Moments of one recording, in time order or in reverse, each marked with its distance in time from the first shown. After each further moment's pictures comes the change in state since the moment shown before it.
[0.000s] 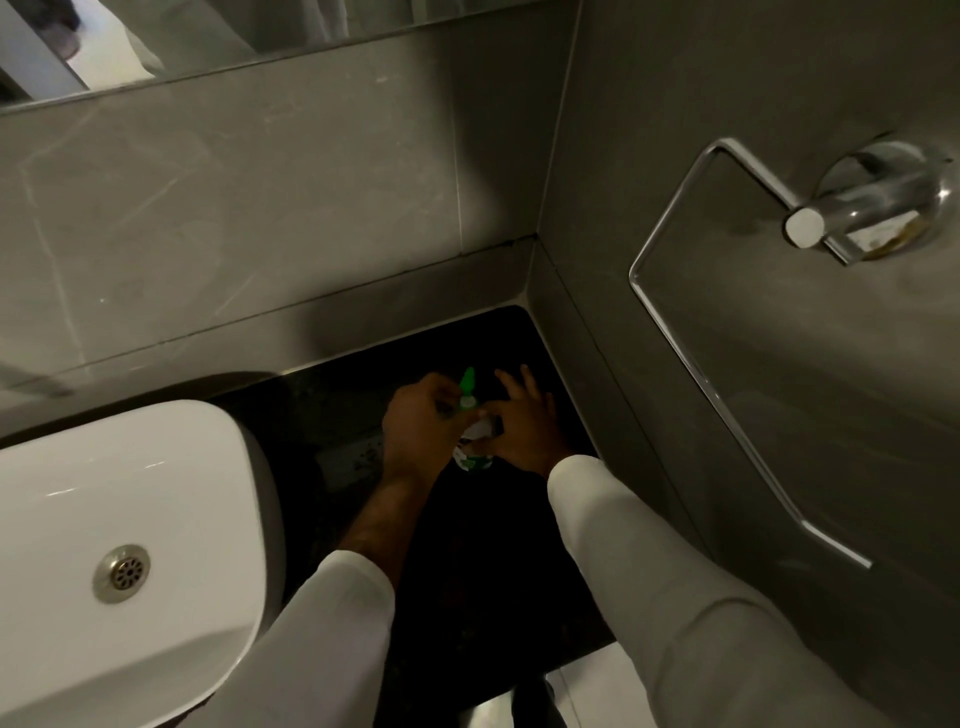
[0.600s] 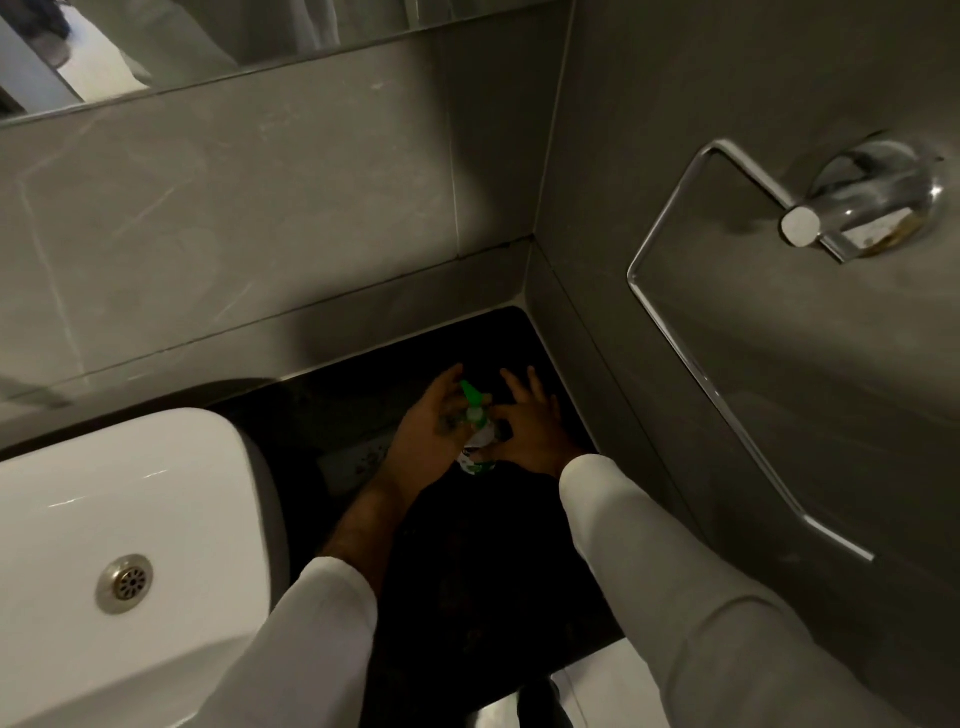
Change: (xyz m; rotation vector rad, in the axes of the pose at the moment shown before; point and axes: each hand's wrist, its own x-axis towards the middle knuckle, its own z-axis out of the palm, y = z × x) left_hand -0.007 -0.002 -0.004 -0.317 -0.285 0.023; right_hand -0.004 0.008 -0.002 -0.039 -0.024 -0.011
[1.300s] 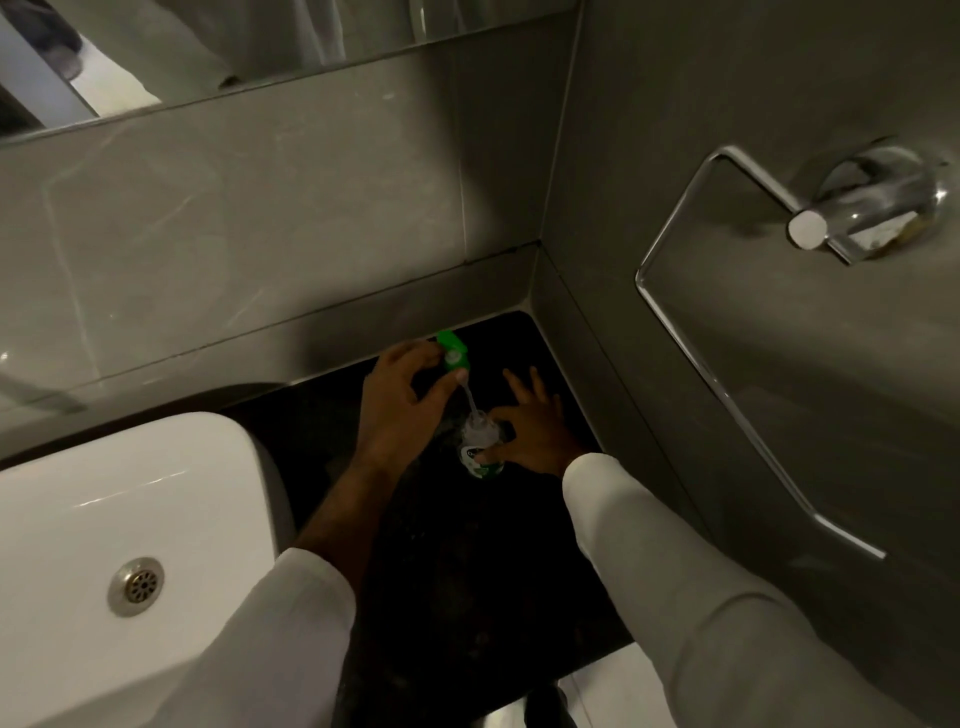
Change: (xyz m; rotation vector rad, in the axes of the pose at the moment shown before) left_hand 0.002 0.054 -0.031 0.370 0.425 0.210; right_hand 0.002 -0.009 -0.008 -0.025 -0.045 0.006
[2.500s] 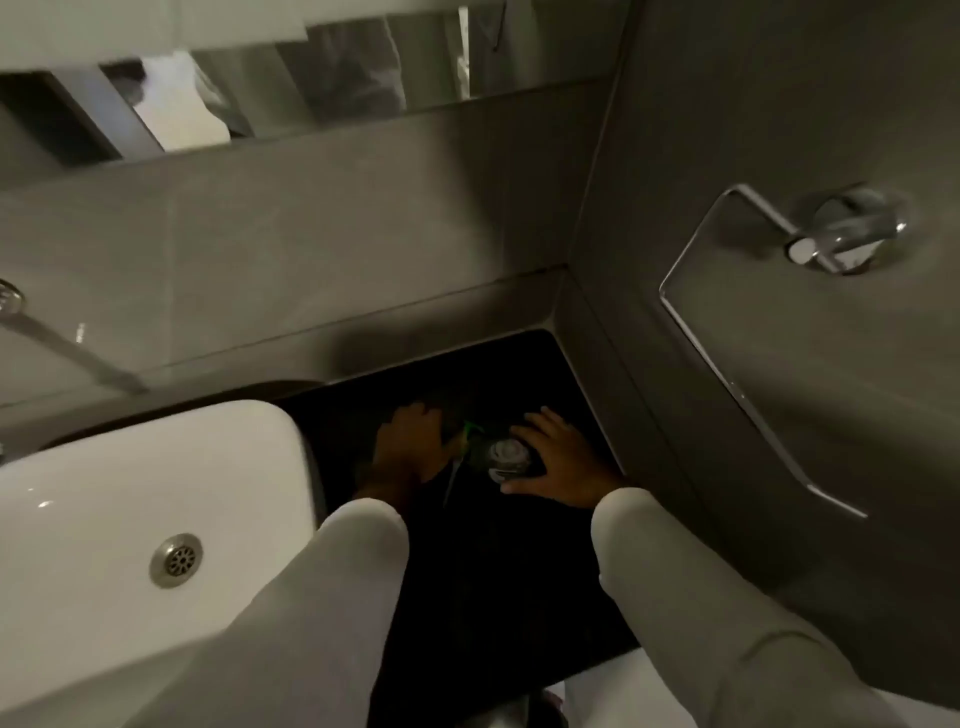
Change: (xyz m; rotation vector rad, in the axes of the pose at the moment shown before) left_hand -0.020 -0.077 0.003 0.664 -0.532 -0.142; right_hand -0.037 0.009 0.019 -0.063 0.019 -0.121
